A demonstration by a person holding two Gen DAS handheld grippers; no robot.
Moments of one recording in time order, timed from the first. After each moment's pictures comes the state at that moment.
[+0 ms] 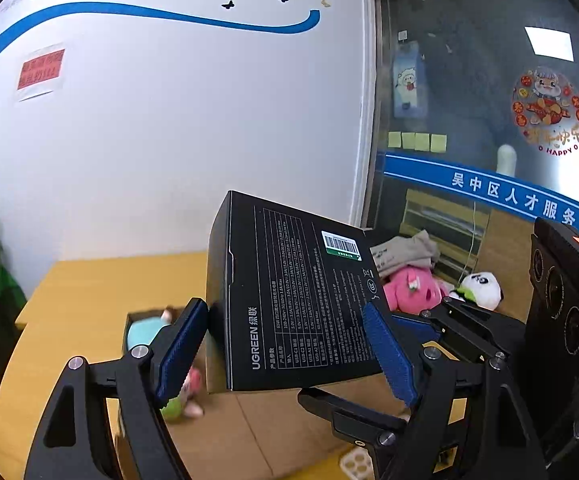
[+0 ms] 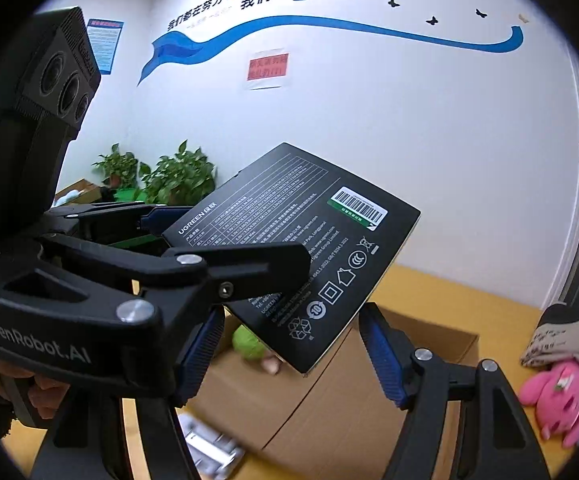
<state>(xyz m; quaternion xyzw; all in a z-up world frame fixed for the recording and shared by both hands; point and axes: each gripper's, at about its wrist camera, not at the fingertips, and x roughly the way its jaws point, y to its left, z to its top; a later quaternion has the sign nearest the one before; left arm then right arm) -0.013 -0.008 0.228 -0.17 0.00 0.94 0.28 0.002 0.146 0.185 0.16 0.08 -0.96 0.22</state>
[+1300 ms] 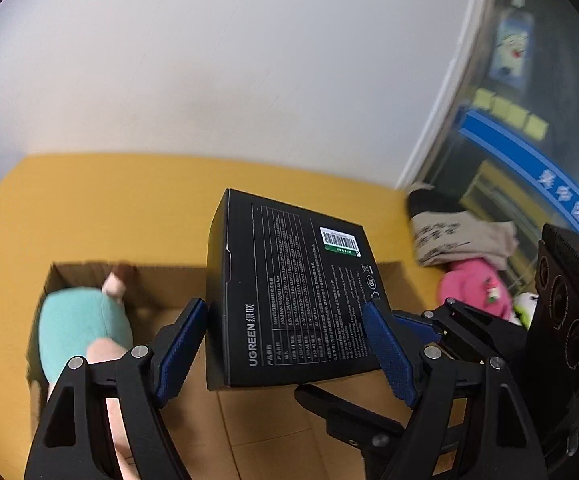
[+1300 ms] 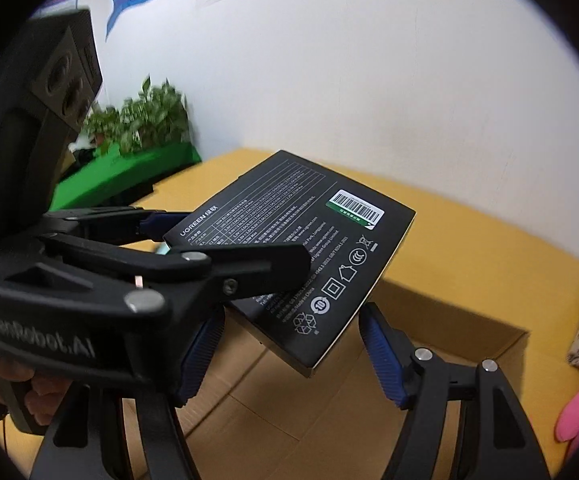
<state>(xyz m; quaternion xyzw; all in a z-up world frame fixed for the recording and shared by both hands) -0.250 0.044 0.102 -0.36 -0.08 0.90 0.22 -0.222 0.185 0.080 0.33 0.07 -0.91 0.25</state>
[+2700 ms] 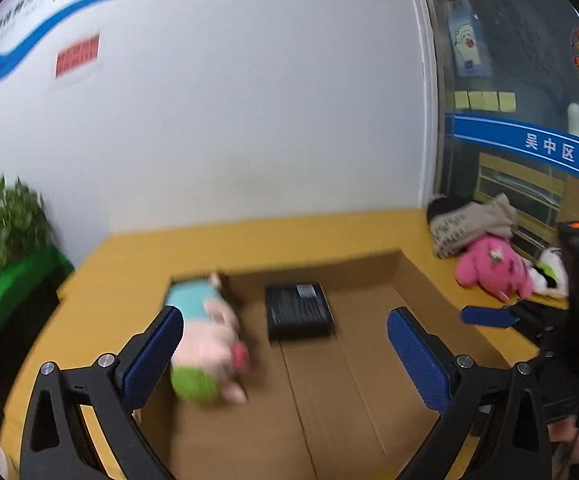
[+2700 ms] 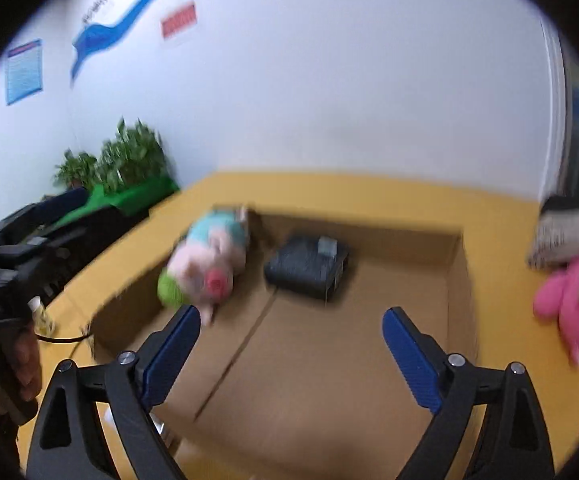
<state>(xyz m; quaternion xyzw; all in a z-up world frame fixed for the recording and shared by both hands) -0.036 0.007 0.147 -0.23 0.03 0.96 0.16 -0.065 0.217 0.084 0.33 -0.02 -0.93 0.16</state>
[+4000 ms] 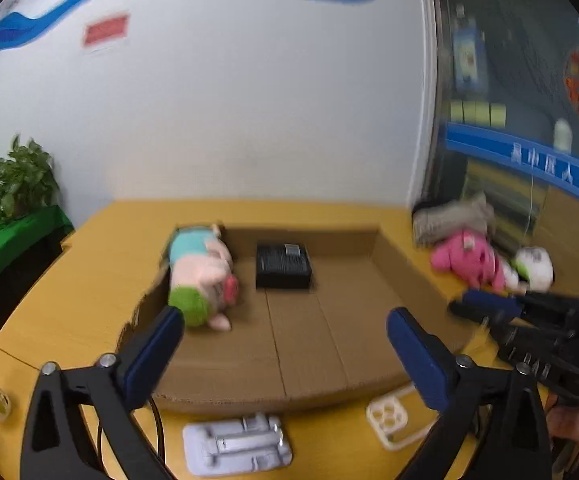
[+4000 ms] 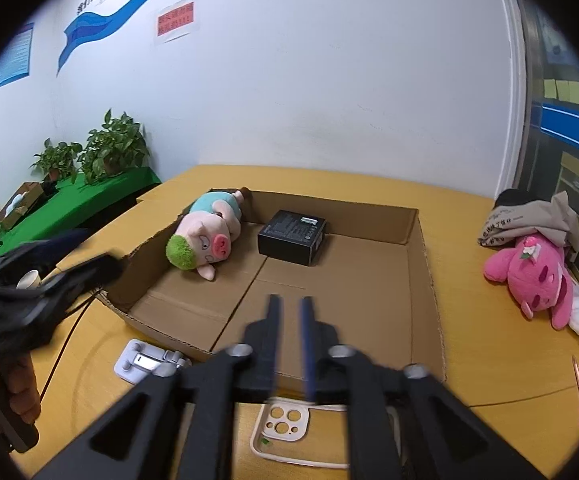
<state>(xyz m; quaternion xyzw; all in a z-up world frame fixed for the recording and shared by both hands) 0.058 -0.018 0.129 -0.20 -0.03 0.97 0.15 0.035 0.204 0.102 0.29 0.02 -0.95 0.10</state>
